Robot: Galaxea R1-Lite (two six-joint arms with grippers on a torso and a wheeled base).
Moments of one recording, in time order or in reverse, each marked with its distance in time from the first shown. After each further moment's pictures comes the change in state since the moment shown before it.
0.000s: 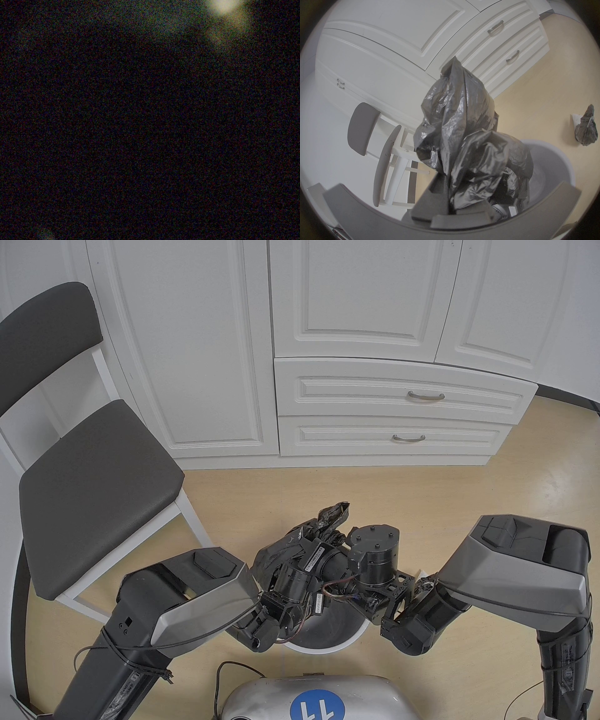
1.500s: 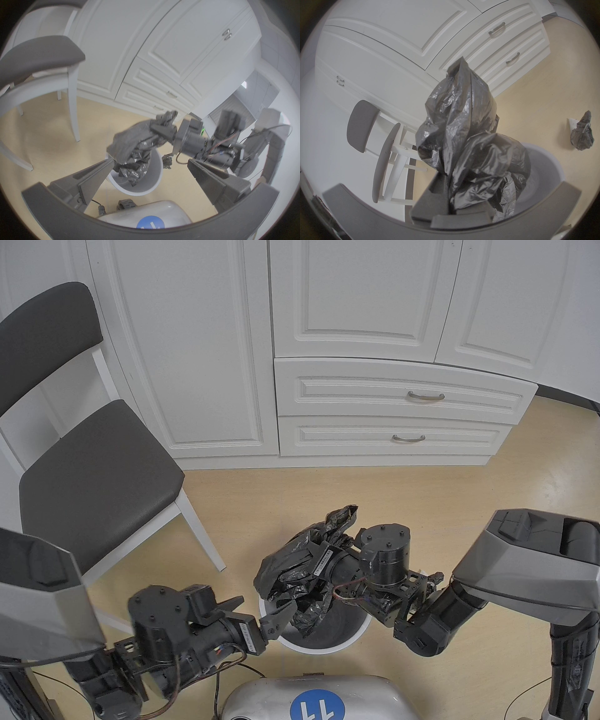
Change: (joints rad) left arm -0.067 -0.693 1.120 -0.734 -0.165 -0.214; right arm -0.016 -0.064 0.081 0.008 -0.001 -0.026
